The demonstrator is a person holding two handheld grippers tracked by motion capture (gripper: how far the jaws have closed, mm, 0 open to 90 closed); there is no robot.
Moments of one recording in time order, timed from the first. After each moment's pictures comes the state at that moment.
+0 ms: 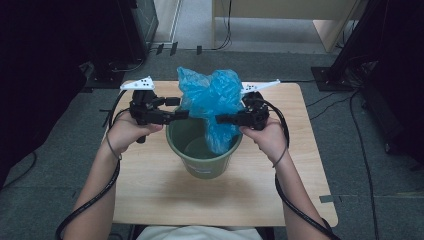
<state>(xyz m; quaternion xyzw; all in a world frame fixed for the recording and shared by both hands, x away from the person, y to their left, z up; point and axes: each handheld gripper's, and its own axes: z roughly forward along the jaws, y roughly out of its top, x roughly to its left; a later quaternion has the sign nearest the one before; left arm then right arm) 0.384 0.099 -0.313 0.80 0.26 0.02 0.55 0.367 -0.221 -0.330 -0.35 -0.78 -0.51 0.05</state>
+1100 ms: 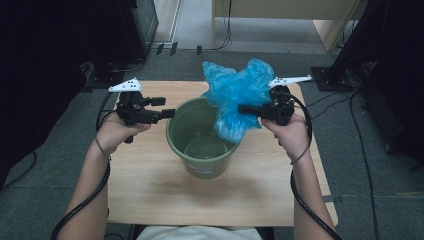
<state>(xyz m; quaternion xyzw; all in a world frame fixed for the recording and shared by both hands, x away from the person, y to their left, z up) 0.391 0.134 -0.323 0.80 0.29 0.05 0.53 0.361 -0.278 -0.312 -0.39 -0.75 -0.53 0.00</state>
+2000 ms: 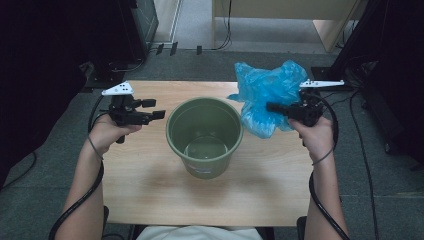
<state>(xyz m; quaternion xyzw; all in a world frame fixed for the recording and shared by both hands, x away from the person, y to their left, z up) 0.401 0.161 -0.343 0.80 0.29 0.08 0.51 0.357 -0.348 -0.323 -0.45 -0.72 -0.52 -0.05</state>
